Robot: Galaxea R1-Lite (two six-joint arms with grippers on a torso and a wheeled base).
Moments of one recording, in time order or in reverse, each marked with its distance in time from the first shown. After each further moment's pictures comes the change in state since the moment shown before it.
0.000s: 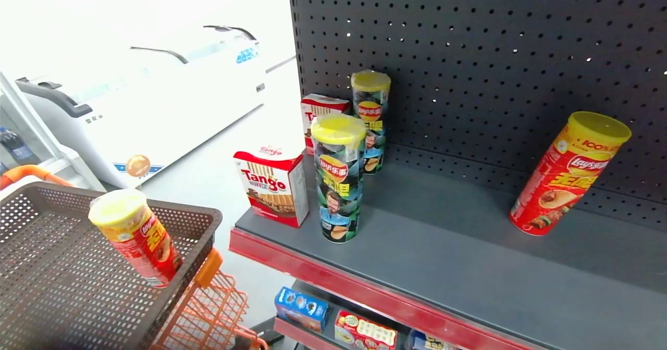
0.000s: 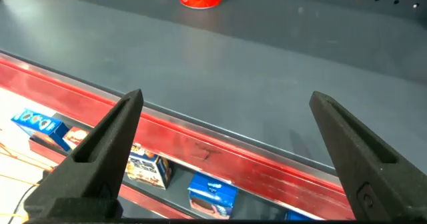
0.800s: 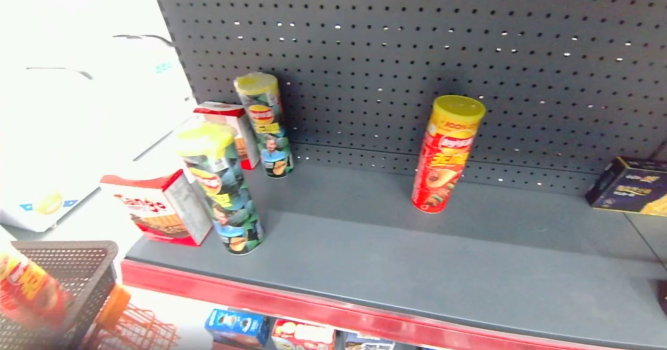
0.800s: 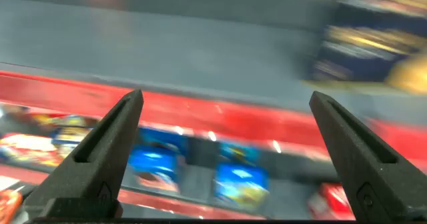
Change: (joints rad) left arm 0.000 0.000 0.000 -0.001 0.002 -0.001; right arm 0.000 0.000 0.000 0.001 0.001 -0.002
